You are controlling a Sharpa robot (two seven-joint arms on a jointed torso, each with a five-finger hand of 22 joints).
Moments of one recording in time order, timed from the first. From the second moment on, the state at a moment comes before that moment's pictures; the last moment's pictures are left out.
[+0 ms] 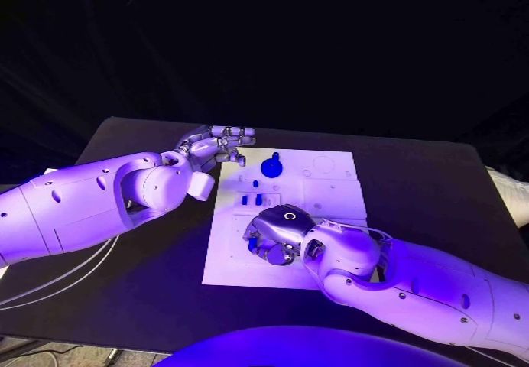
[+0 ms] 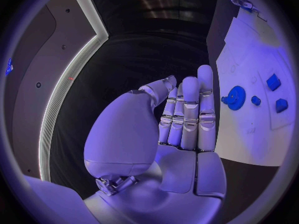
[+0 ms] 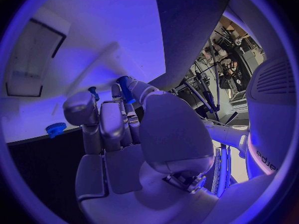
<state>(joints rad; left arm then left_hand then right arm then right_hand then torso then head) 1.17 -0.88 -0.01 1.51 0.05 -0.17 0.27 1.39 -0.16 0.52 -0.04 0.09 1.03 0.18 0.10 0.07 1.11 0.11 0.21 0.07 1.20 0.02 0.98 0.52 0.16 1.25 0.11 0.44 0.91 0.87 -0.59 0.07 1.74 -1.89 -0.13 -0.28 1.36 -0.10 0.42 0.04 0.05 1.02 0.14 0.06 0.07 1.08 0.10 0.06 0.06 1.47 0.00 1.23 1.02 0.12 1.32 0.10 1.19 0.86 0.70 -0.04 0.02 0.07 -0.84</state>
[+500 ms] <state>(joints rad) 1.17 -0.88 -0.02 1.51 0.05 -0.17 0.26 1.39 -0.16 0.52 -0.04 0.09 1.03 0.18 0.10 0.07 1.11 0.11 0.21 0.07 1.20 0.02 0.98 0.52 0.16 1.25 0.11 0.44 0.91 0.87 -0.68 0.08 1.81 -1.88 -0.25 -0.28 1.37 -0.14 0.28 0.04 0.05 0.91 0.16 0.06 0.06 0.91 0.12 0.07 0.06 1.47 0.02 1.20 0.97 0.12 1.29 0.12 1.13 0.77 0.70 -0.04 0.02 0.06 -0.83</state>
